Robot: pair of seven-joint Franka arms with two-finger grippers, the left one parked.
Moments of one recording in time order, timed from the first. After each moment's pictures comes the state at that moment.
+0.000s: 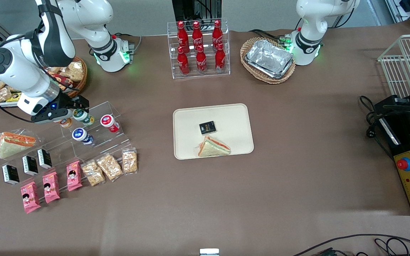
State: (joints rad) arm 0.06 -0.27 -0.07 -2.45 -0.01 2.15 -0.20
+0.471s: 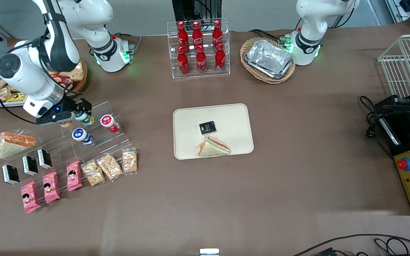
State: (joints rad) arm 0.04 -0.25 -0.07 -2.50 -0.01 2.24 -0.20
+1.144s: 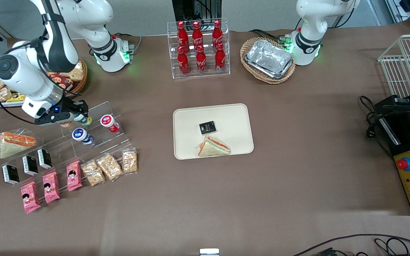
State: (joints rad) arm 0.04 -0.24 -0.07 -2.47 -0.01 2.19 -0.19
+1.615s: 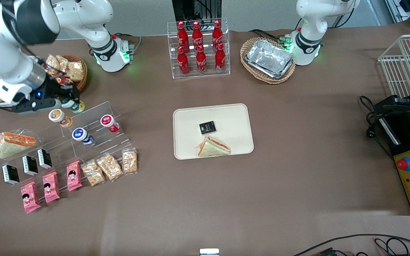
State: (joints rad) arm 0.14 -0.26 -0.04 -2.07 0.01 1.72 -0.03
